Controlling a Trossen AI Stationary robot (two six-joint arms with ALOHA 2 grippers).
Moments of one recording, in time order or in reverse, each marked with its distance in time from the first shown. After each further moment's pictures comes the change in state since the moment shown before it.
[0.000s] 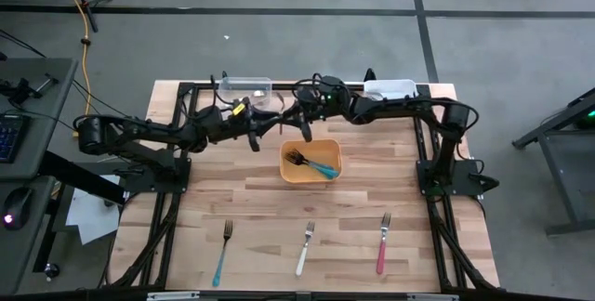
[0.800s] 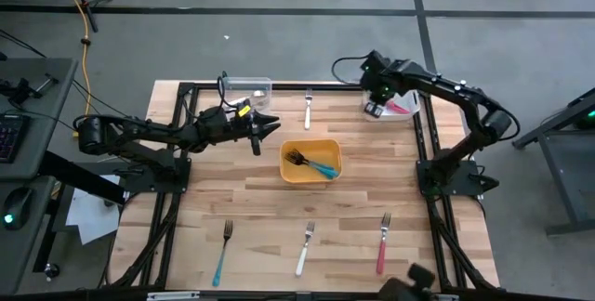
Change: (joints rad) left arm 0.000 0.000 0.000 -0.118 0.005 0.082; right arm -0.402 -0.310 -0.003 -1.378 0.736 -0.425
